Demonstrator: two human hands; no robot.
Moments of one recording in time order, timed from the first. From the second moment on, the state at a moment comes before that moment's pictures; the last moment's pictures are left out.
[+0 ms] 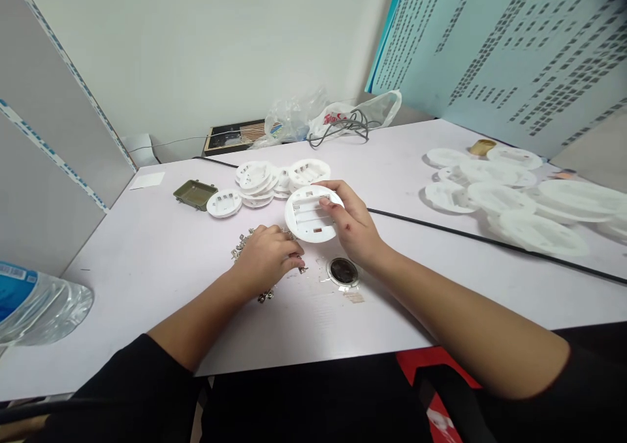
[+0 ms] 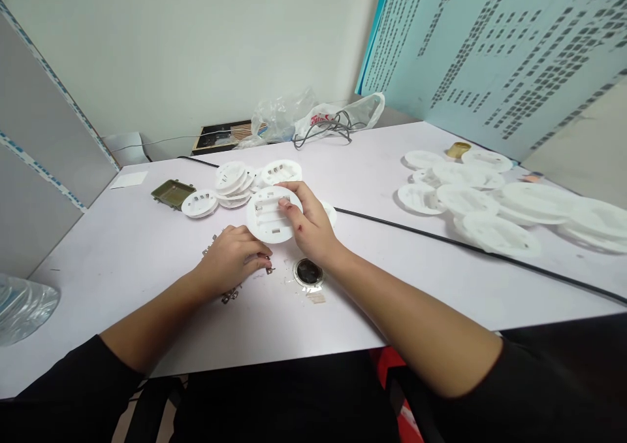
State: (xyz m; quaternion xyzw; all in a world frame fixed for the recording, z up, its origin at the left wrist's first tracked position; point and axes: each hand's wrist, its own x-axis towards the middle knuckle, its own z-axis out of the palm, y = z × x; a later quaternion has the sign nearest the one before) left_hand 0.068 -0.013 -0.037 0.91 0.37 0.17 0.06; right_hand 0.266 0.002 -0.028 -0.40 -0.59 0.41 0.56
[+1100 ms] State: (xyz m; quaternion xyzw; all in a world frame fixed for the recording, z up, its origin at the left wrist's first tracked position) left_hand 0.052 -0.017 -0.024 0.66 0.45 0.50 0.34; right_hand 0.264 -0.002 -0.034 -0.38 -0.68 0.35 0.52
